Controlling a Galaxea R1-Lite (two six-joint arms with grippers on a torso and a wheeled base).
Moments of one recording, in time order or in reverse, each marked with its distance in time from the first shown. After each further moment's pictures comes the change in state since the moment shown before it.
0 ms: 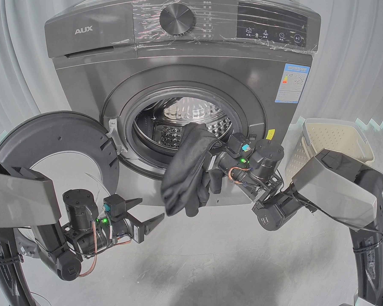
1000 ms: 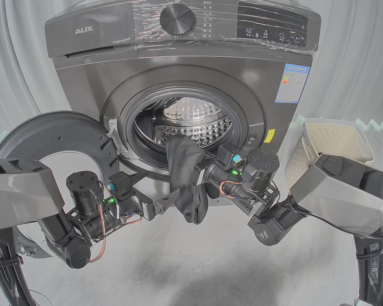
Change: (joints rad) left arm -0.026 -0.012 -0.169 0.001 -0.011 -0.061; right arm 0.086 -0.054 0.114 -0.018 0.000 0.011
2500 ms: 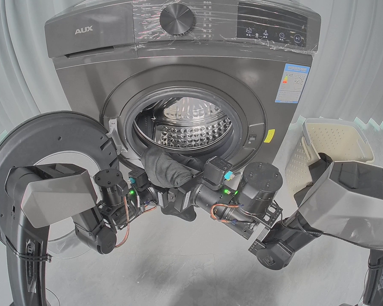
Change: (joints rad) left arm 0.027 0.267 -0.316 0.000 0.026 -0.004; right arm 0.151 -0.124 0.178 -0.028 -0.001 0.018
